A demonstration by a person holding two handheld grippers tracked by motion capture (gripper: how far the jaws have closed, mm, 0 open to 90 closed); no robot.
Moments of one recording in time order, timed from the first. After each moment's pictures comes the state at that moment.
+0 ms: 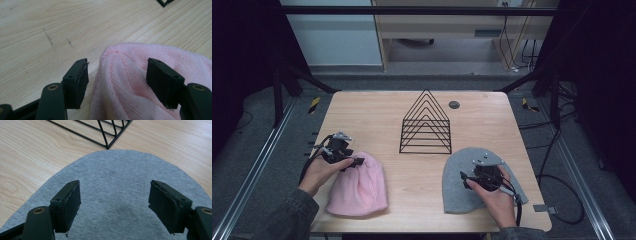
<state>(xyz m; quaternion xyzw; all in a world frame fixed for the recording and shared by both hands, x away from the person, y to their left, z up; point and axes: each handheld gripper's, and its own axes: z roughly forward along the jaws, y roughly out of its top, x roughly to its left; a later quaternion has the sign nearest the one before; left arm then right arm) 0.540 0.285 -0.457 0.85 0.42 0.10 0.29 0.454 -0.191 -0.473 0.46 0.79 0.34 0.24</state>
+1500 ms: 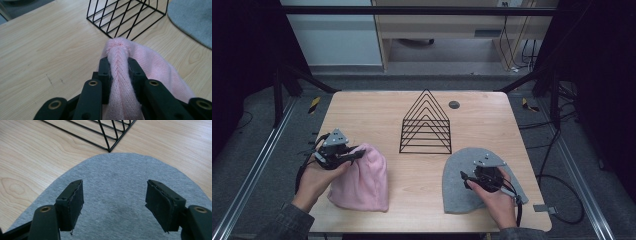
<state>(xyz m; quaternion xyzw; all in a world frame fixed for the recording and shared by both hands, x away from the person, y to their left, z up) 0.482 0.261 -0.384 0.84 0.34 0.18 0.39 0.449 -0.191 -0.469 0.45 0.78 0.35 0.24</state>
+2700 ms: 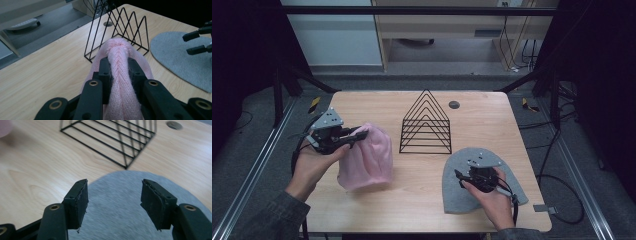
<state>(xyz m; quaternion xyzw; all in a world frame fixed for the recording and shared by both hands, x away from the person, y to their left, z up) 0.485 0.246 -0.314 0.82 0.30 0.21 0.45 0.444 -0.172 -0.451 0.41 0.80 0.37 0.25</state>
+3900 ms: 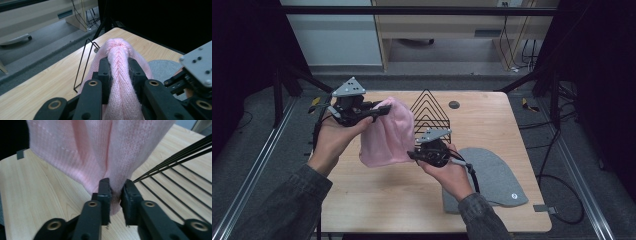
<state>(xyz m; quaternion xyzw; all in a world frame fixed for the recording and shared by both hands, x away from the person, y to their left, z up) 0.515 0.189 -0.258 0.80 0.28 0.20 0.48 0.489 -0.052 -0.389 0.29 0.84 0.44 0.13</state>
